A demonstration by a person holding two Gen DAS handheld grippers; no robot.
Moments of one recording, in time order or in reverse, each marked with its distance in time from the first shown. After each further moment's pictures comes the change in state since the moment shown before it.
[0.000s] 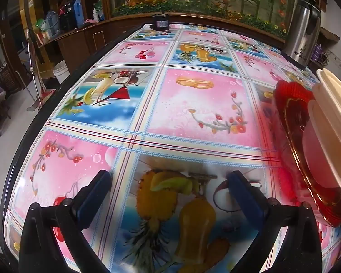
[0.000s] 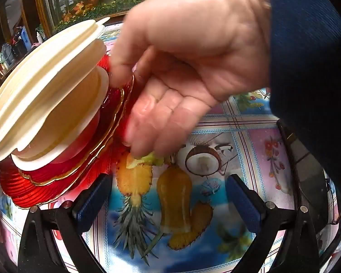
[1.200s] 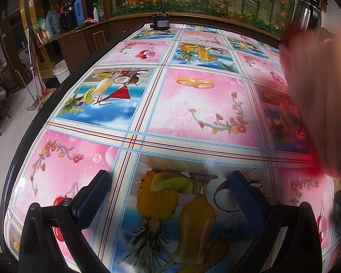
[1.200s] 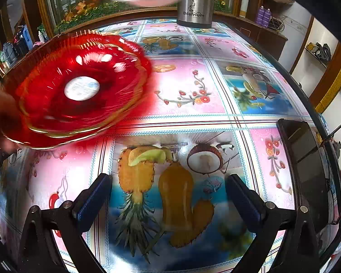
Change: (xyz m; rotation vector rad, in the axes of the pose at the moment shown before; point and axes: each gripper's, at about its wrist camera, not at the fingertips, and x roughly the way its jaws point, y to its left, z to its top) left arm 0.000 -0.002 0.000 -0.001 0.001 -0.001; right arm -0.003 0.002 -0.003 -0.004 0.001 0.006
